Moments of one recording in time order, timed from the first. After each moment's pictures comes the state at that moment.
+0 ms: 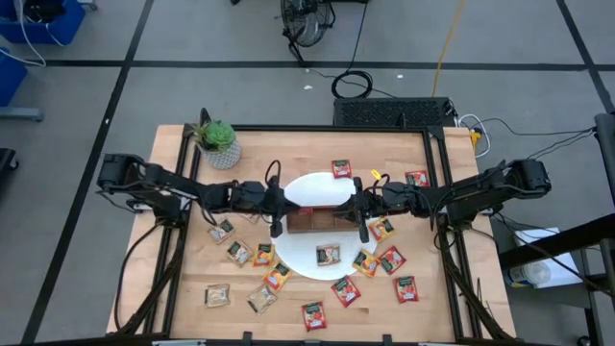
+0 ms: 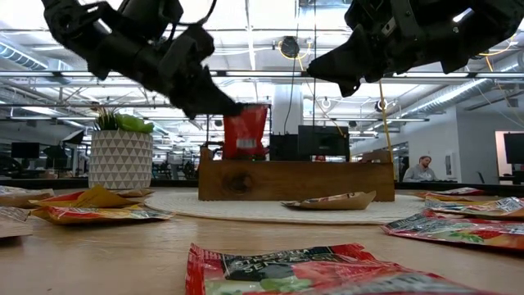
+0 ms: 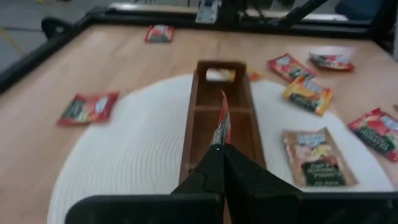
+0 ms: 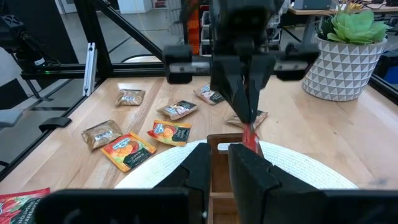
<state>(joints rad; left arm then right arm) 0.00 1.48 0.59 0.51 -0.05 -0.05 0.04 1.31 0.49 0.62 -0.05 0.06</state>
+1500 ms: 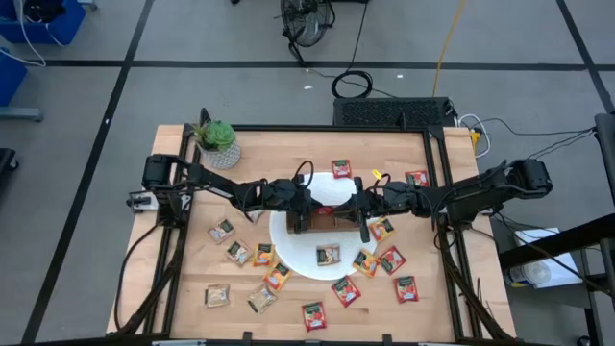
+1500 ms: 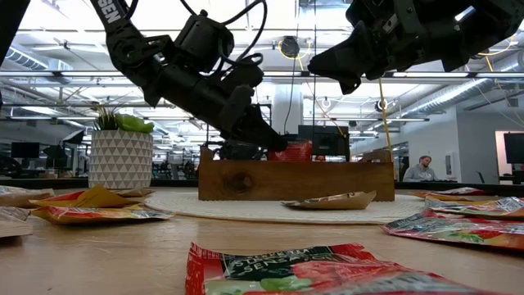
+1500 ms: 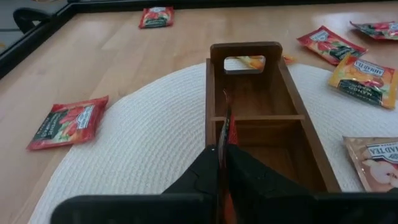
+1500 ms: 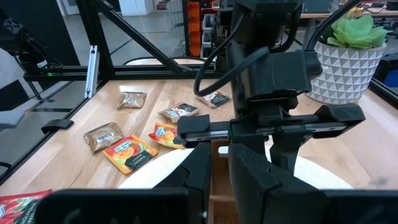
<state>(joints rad) 0.07 1.84 0.82 0.57 -0.01 0.04 0.04 1.30 0.49 0.62 -0.05 0.06</state>
